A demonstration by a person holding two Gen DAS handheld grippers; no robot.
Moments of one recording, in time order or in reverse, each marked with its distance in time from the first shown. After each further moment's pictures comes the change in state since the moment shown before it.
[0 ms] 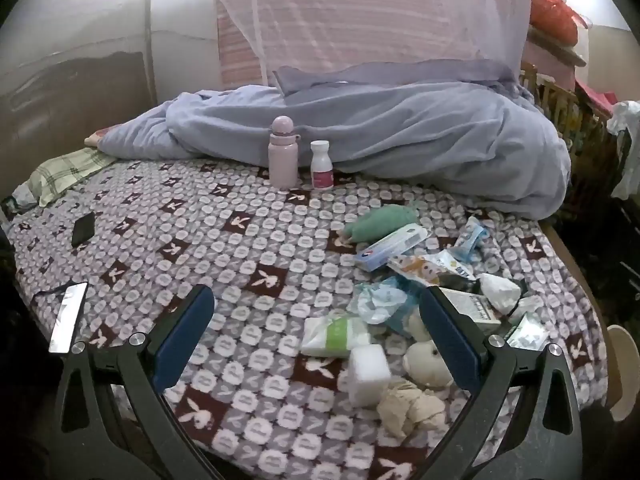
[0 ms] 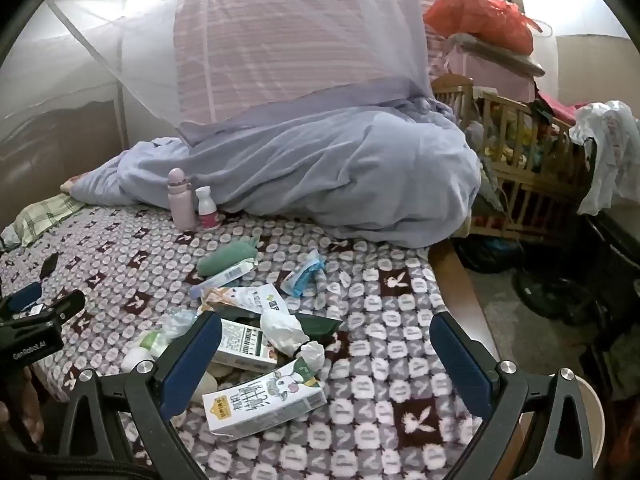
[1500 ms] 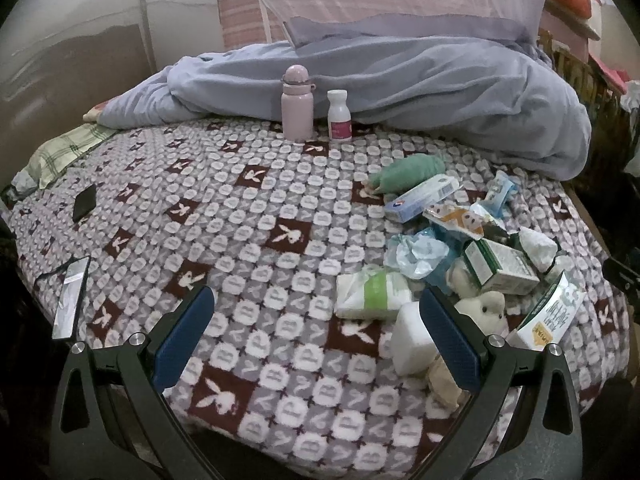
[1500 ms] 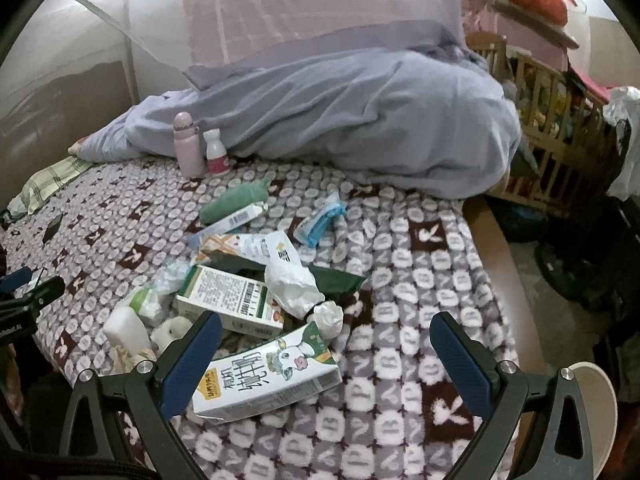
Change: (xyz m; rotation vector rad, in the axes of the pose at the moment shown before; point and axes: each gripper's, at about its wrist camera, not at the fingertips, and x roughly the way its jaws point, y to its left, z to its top) left arm 0.036 0.024 -0.024 -0.006 0.159 0.003; right arm 0.062 0.008 -0.025 -0.035 0.188 0.064
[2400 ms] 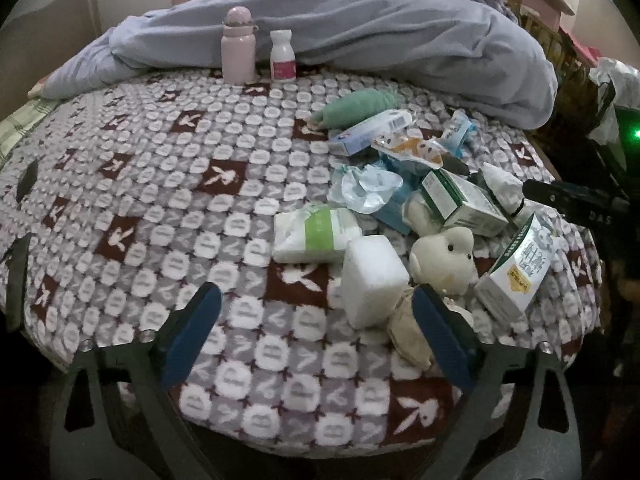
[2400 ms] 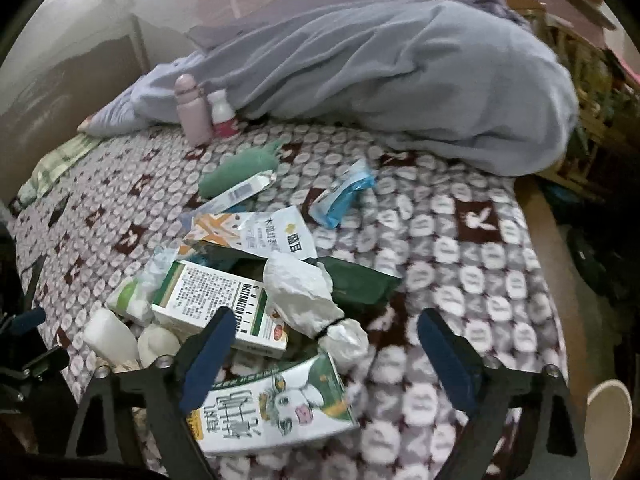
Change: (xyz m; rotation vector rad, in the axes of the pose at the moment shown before) left arm 0.033 -0.020 -0.022 0.066 0.176 -0.173; right arm 0.076 -0.002 0.024 -0.036 0.153 0.118
